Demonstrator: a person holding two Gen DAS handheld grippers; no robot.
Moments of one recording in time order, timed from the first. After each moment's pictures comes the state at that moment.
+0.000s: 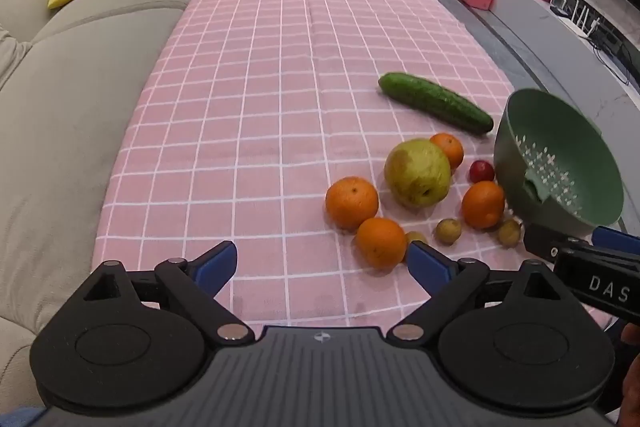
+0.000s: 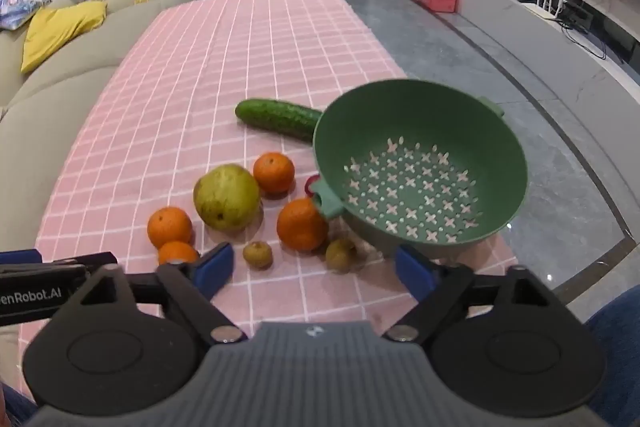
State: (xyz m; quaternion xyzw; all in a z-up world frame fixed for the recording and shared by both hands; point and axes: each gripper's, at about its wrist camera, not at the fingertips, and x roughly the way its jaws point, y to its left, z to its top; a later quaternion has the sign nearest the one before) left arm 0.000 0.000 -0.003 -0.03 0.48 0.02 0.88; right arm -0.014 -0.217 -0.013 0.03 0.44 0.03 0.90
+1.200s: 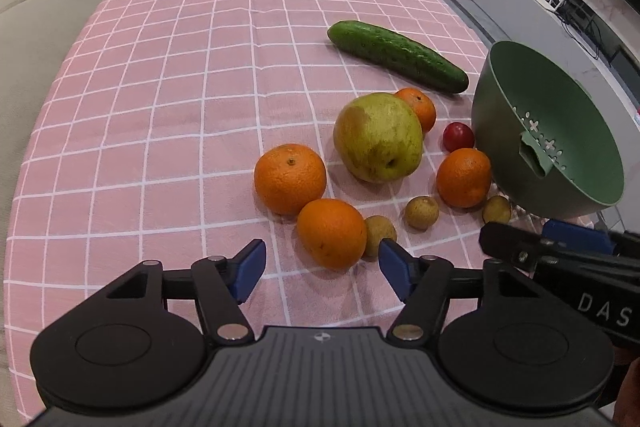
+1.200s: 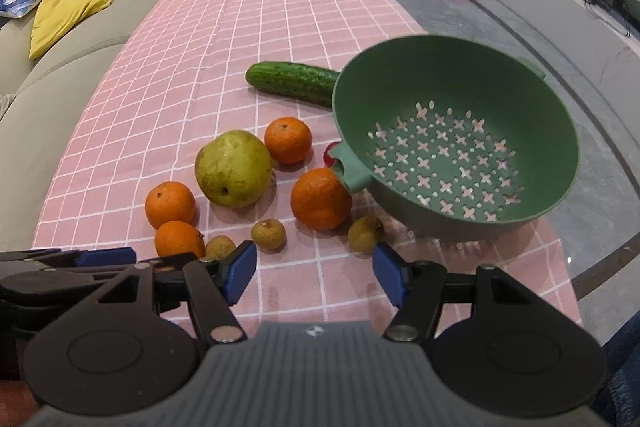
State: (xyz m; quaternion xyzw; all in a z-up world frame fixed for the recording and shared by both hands) left arm 0.036 -0.013 -0.051 -0.07 0.48 -0.07 0.87; right arm 0.005 -0.214 -0.048 0.05 0.47 0.06 0.88
